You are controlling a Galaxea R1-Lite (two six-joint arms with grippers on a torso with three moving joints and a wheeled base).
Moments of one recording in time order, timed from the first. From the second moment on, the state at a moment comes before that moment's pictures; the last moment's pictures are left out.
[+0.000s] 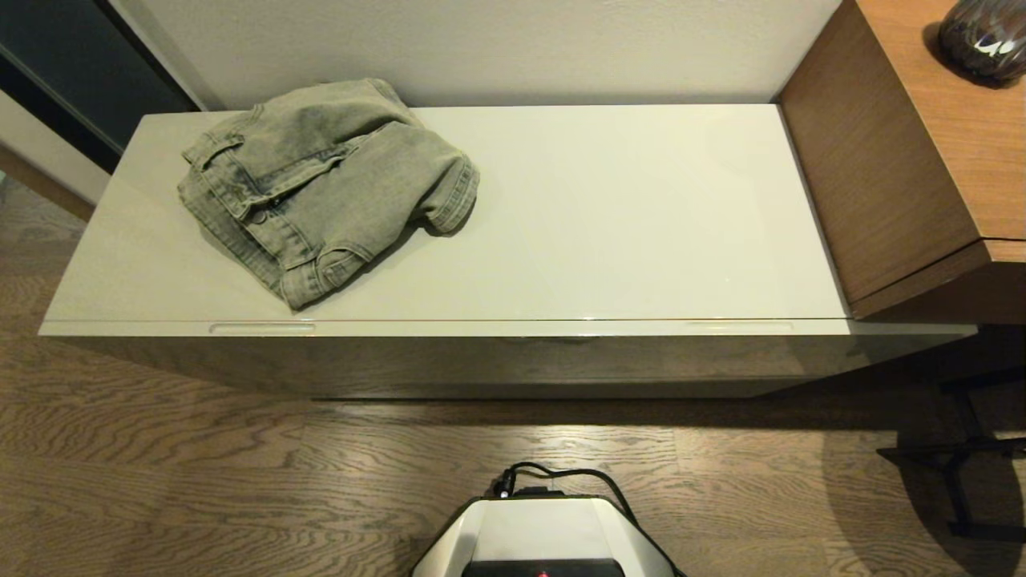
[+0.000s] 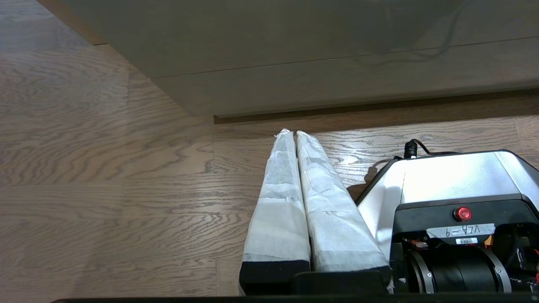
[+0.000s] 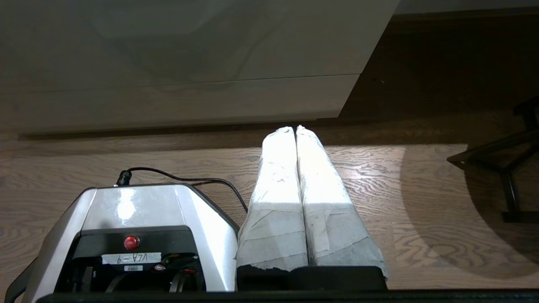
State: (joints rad) left arm 0.00 0.00 0.00 0.02 -0.01 0.09; right arm -0.01 0.01 0.00 0.00 0.00 0.02
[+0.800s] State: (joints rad) left arm 0.00 0.00 0.00 0.02 -0.01 0.09; right arm -0.01 0.01 0.00 0.00 0.00 0.01
